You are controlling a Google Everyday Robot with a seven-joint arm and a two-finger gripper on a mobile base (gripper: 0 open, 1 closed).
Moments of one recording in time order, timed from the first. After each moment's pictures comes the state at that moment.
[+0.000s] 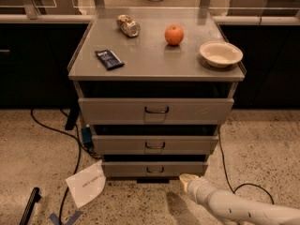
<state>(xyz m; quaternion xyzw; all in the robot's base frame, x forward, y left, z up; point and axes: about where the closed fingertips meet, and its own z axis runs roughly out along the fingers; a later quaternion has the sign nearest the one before) 0.527 -0.162 0.378 -0.19 0.88 0.11 0.42</state>
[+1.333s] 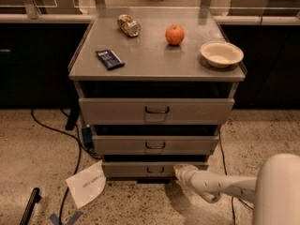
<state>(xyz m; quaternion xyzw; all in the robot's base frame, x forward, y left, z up) 0.621 -0.158 0.283 -0.18 0.90 0.08 0.39</state>
